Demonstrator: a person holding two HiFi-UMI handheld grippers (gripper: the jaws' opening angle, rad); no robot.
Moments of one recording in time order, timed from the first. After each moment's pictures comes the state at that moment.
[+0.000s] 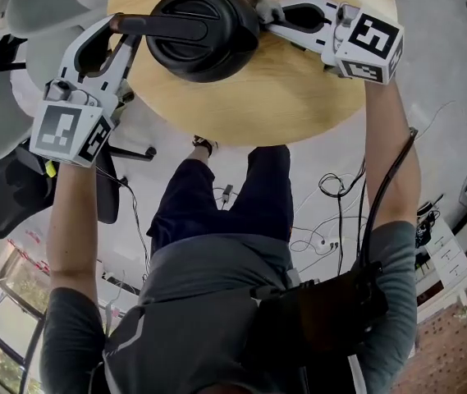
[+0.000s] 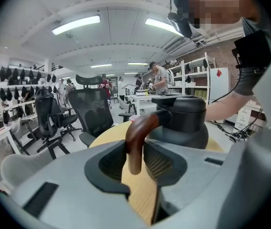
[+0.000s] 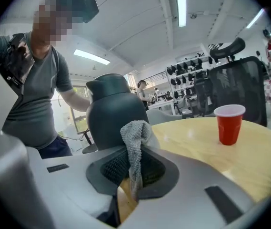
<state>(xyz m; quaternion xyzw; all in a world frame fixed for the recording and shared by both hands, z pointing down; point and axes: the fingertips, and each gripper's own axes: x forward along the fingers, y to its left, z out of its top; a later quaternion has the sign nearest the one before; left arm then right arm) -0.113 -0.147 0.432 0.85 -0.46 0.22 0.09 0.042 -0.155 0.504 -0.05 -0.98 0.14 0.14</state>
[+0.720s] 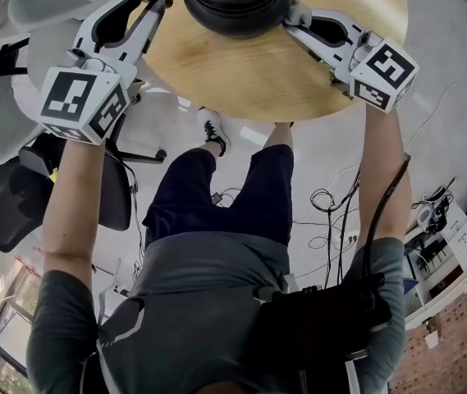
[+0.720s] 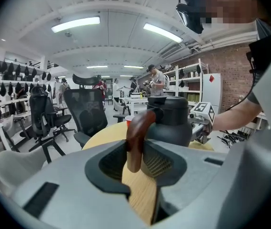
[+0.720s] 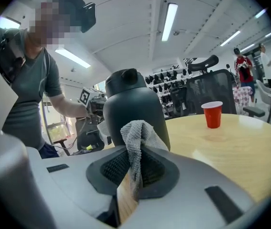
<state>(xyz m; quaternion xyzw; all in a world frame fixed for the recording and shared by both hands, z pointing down) -0.116 -0.130 0.434 0.87 -0.43 0.21 0.09 0.050 -0.105 0.506 0.12 -0.97 0.16 0.11</state>
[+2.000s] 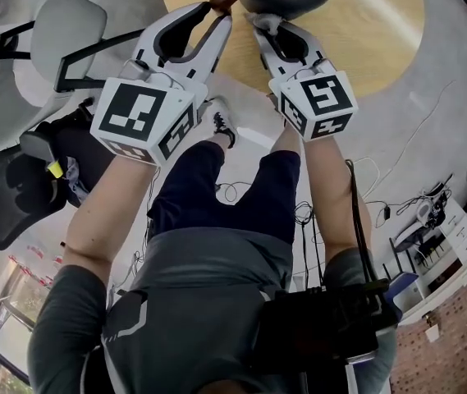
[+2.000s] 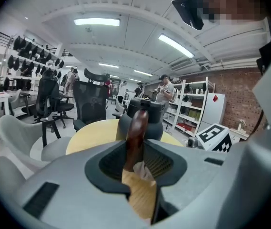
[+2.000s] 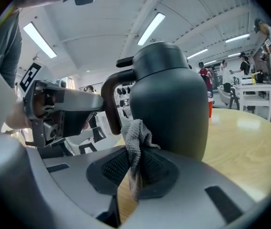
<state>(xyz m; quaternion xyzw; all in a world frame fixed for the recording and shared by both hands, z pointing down) -0.110 -0.058 0.438 0.87 -0.45 0.14 0.17 -0.062 -0.056 0.517 0.36 -0.91 0.19 0.12</state>
